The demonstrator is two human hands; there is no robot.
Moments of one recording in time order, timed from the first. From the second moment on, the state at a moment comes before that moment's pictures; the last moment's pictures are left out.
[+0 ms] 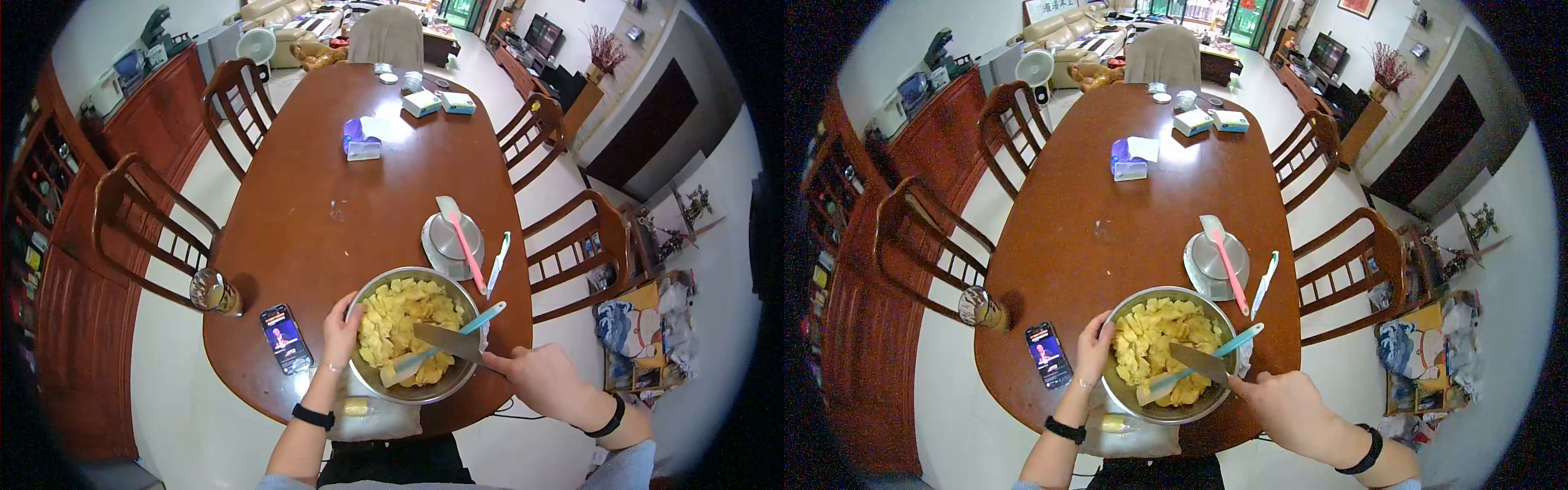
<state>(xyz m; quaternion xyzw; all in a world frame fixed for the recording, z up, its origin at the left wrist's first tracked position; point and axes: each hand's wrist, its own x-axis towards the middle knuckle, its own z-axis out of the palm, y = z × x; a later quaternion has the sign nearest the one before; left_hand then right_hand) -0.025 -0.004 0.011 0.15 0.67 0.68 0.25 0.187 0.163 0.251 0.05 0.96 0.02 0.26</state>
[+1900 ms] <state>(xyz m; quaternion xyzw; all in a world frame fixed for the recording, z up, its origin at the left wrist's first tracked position) 0.005 -0.005 0.006 0.12 0.67 0.70 0.19 0.145 0.201 0.225 0.14 0.88 -0.22 0.39</state>
